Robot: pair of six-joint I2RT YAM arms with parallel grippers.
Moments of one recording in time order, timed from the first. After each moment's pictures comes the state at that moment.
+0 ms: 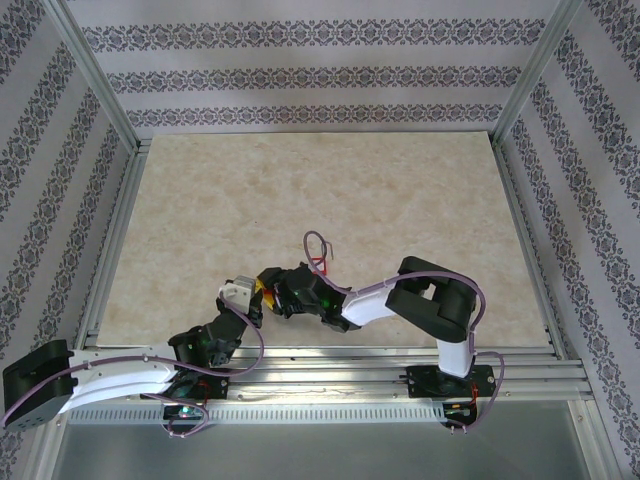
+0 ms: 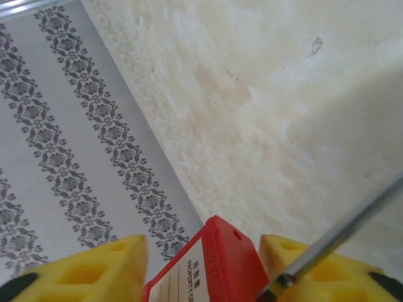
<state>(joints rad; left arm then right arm) -1.09 0.77 0.01 0.45 -0.80 -0.24 1.10 1.90 0.80 0.68 0.01 1.94</state>
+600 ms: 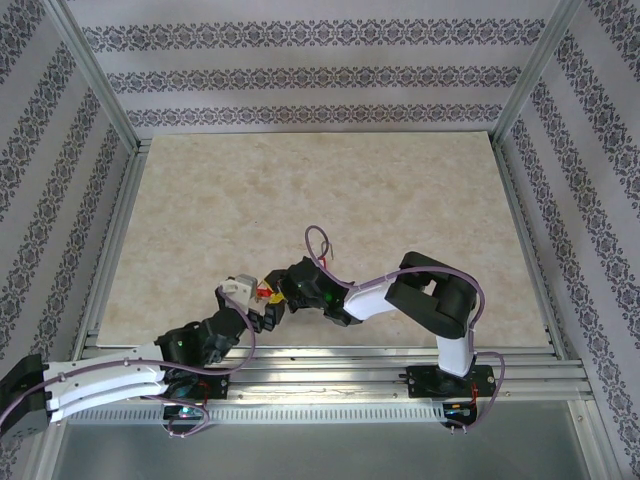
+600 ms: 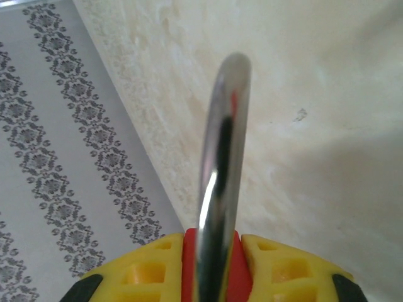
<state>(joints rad) -1.10 0.59 0.16 0.01 -0.64 -0.41 1.05 1.91 0.79 0.66 -0.05 1.83</state>
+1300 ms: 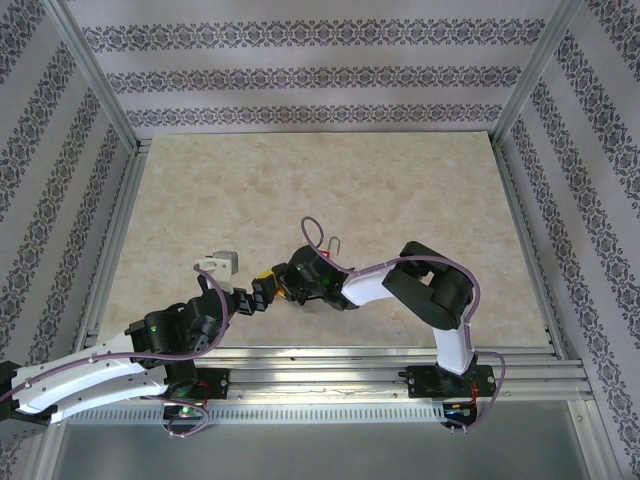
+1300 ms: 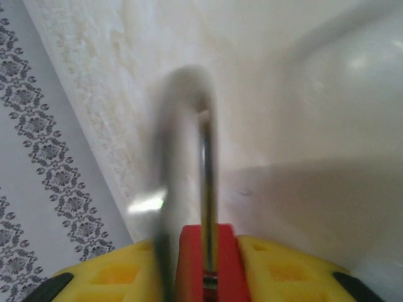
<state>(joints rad) -1.10 0.57 0.52 -0.45 -0.70 -0.64 0.94 1.95 0.89 0.45 -0.21 1.61</state>
